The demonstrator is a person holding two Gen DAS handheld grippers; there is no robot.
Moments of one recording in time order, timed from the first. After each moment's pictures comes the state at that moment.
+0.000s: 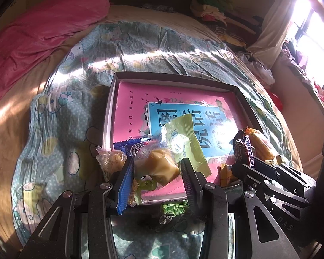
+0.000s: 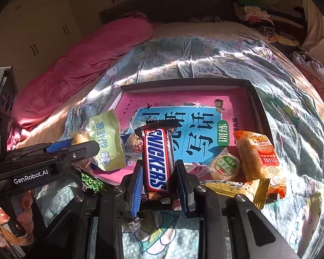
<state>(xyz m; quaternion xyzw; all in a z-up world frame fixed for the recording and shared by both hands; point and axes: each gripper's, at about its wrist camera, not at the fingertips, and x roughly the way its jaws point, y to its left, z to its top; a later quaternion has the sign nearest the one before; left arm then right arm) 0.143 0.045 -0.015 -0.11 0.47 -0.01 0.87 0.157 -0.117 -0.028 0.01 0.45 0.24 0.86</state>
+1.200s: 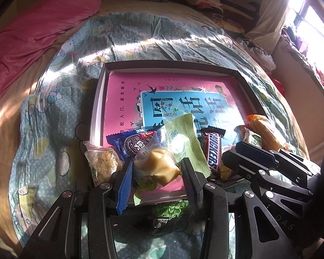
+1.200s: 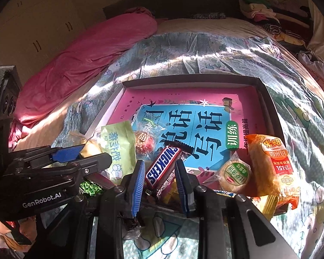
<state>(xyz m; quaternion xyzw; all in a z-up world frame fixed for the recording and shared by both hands) 0.156 0.029 -0.031 -0.08 0.50 -0.02 0.86 0.166 -0.108 -0.037 0.00 0.46 0.26 0.85</state>
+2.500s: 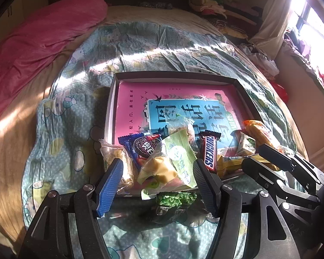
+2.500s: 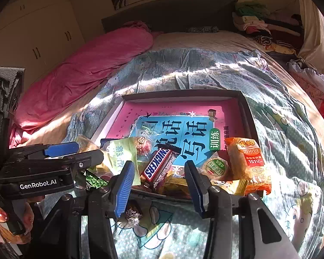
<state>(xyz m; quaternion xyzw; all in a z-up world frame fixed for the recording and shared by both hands) 0.137 0.031 -0.003 -0.08 0.48 0.00 0.87 0.139 -0.127 -0.008 0.00 0.42 0.23 0.88</state>
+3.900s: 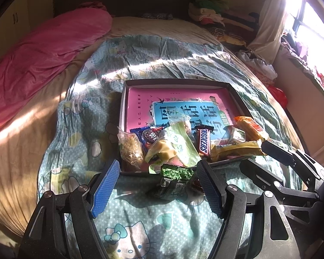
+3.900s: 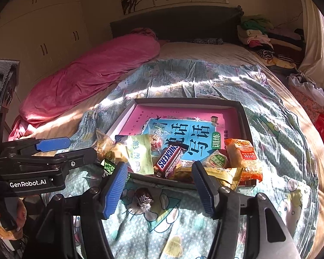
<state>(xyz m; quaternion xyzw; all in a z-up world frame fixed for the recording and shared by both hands) 0.085 0.031 0.023 -0.06 0.45 0.01 0.89 0.094 -0.122 0.013 -0.02 0.39 0.24 0.89</state>
